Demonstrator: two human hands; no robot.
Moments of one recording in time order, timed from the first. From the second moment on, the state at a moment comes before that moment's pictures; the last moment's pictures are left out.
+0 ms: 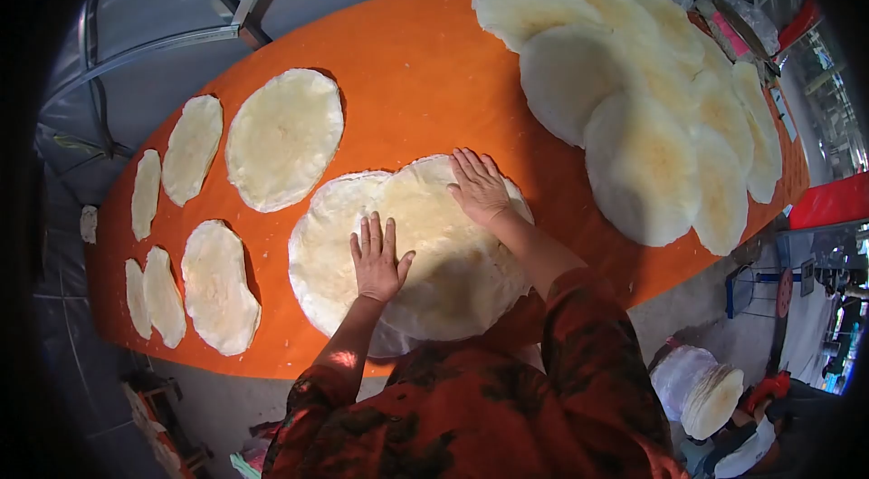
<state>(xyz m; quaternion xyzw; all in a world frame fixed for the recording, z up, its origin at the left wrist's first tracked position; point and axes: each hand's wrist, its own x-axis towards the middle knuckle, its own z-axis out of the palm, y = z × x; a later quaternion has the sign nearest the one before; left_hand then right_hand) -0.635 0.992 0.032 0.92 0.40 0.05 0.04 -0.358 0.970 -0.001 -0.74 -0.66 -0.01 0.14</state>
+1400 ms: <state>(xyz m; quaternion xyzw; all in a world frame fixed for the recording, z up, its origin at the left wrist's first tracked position) -0.657 0.991 0.033 0.92 0.36 0.15 0.08 -0.403 0.851 0.018 -0.69 -0.70 0.02 0.18</state>
